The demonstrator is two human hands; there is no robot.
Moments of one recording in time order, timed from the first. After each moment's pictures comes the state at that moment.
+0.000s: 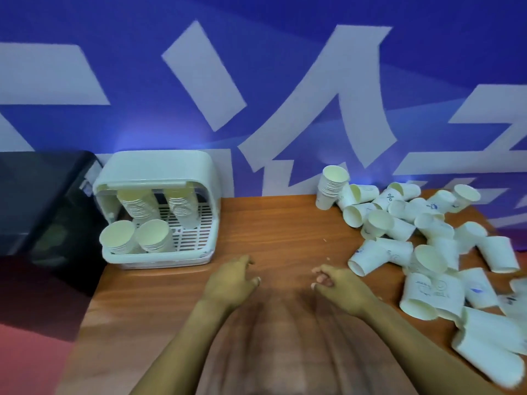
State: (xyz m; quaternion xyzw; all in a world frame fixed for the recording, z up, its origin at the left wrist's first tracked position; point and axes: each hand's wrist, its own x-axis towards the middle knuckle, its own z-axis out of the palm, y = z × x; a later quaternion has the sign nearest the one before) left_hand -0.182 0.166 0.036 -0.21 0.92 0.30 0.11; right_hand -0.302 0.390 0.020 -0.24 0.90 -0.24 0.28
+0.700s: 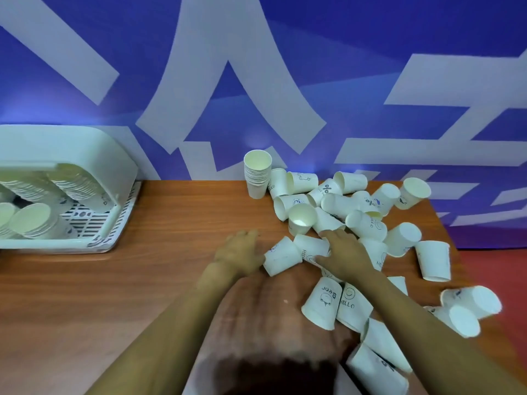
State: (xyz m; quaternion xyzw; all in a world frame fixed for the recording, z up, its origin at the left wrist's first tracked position) left_hand -0.375 0.347 0.015 -0.24 0.91 0.28 0.18; right_hand -0.495 0.551 0.007 -0.27 0.94 -0.08 0.18
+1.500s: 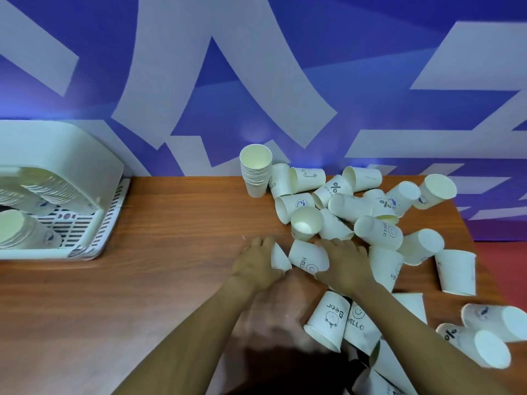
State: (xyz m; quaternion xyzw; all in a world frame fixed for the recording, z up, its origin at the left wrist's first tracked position) left_hand -0.414 0.365 -0.030 -0.23 0.91 0.28 0.18; right_hand -0.516 0.537 -0.019 -0.31 0.93 -0.02 0.17
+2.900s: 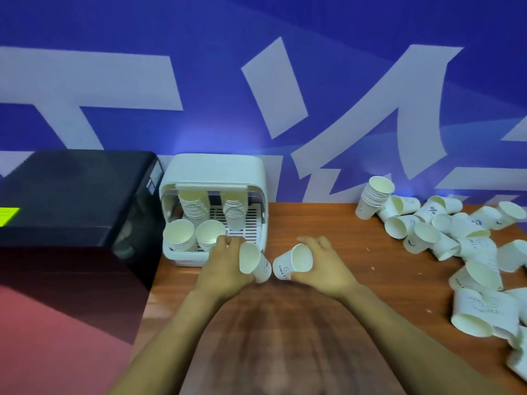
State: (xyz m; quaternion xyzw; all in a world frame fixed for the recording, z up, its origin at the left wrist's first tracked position) left_hand -0.103 0.042 0.067 -0.26 0.91 0.33 0.00; right_hand -0.232 0.224 0.062 -0.30 0.89 -0.28 0.20
